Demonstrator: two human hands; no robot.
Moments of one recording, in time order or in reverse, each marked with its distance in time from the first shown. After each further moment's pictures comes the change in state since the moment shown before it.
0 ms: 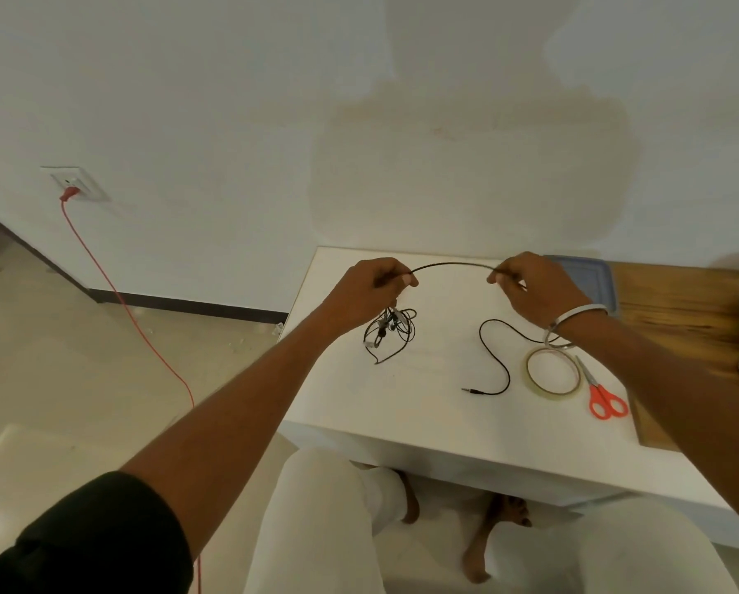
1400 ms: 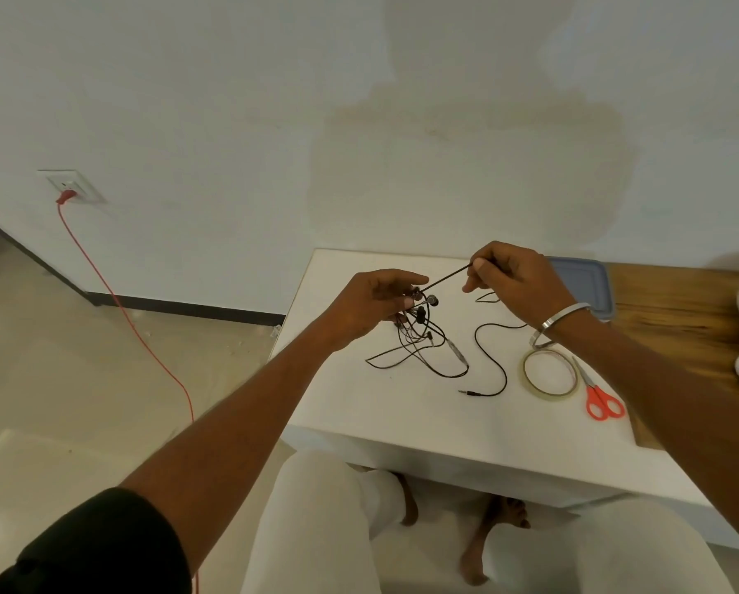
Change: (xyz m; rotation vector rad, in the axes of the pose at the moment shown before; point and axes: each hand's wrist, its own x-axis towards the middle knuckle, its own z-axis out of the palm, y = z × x) left_hand -0.007 -0.005 0.011 -0.401 -0.118 -0.017; right_hand -0.010 -0.035 -0.005 0.457 0.052 -0.107
